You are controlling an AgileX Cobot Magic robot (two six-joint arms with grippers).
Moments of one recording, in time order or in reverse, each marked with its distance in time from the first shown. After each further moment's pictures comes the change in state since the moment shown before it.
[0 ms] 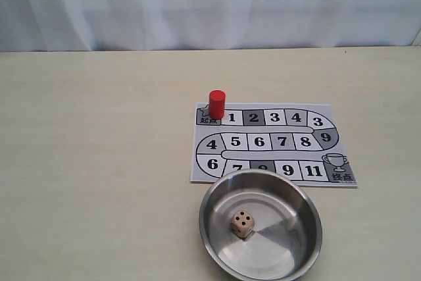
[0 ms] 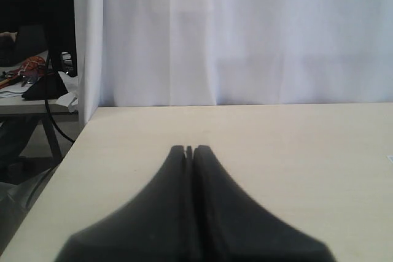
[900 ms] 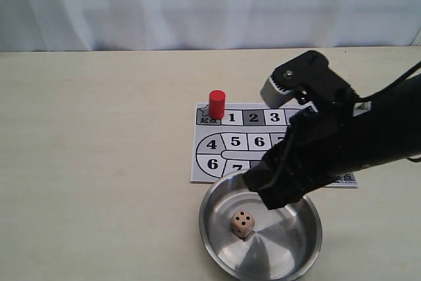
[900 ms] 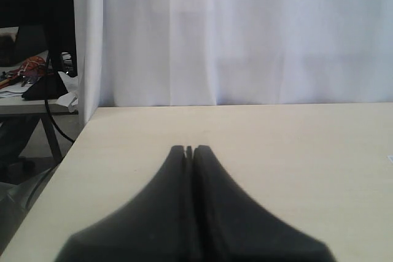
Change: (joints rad) left arm 0.000 0.000 0.000 0.000 0.000 0.000; right arm 0.472 0.785 -0.136 -0.012 -0.035 -0.063
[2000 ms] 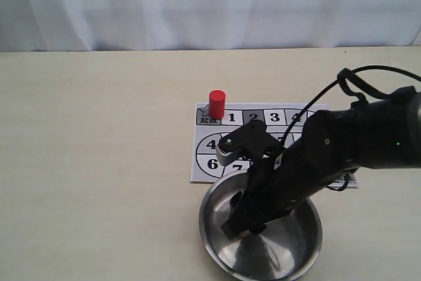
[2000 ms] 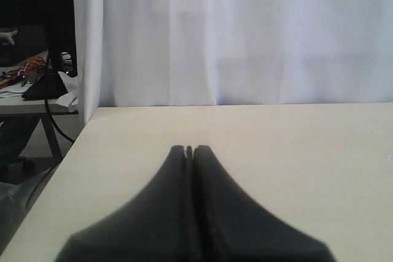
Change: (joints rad) left arm 0.000 0.000 0.000 0.000 0.000 0.000; right arm 0.069 0.445 -0.005 -0.124 -0.234 0.144
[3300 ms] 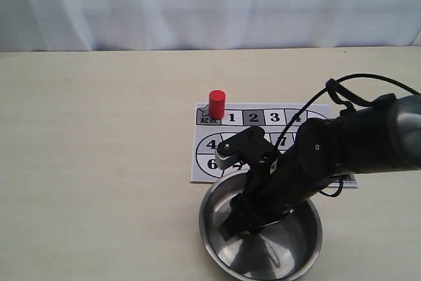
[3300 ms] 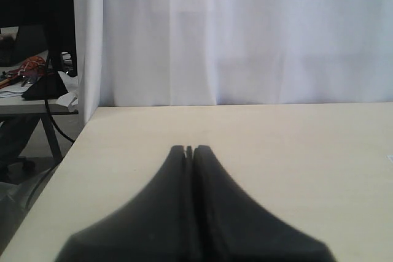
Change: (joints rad) left arm 0.000 0.000 0.000 0.000 0.000 0.000; right arm 0.000 0.054 0.000 0.035 -0.043 0.000
